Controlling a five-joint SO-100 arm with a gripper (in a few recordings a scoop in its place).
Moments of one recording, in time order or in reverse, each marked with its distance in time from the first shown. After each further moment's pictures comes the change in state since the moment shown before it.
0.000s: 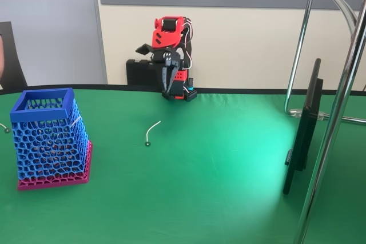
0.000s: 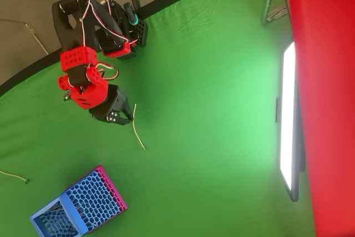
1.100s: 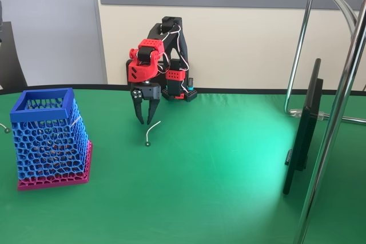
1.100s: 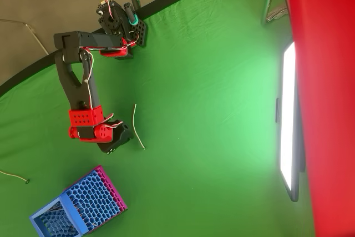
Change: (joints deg) arm 10.2 -42.0 -23.0 -2.6 22.0
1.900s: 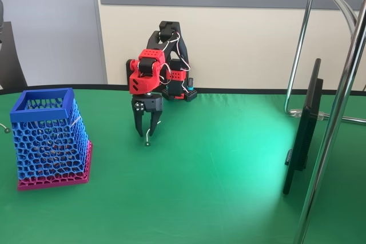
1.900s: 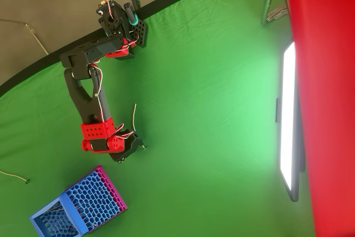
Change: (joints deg) arm -3.9 -12.6 -10.8 -0.3 0.2
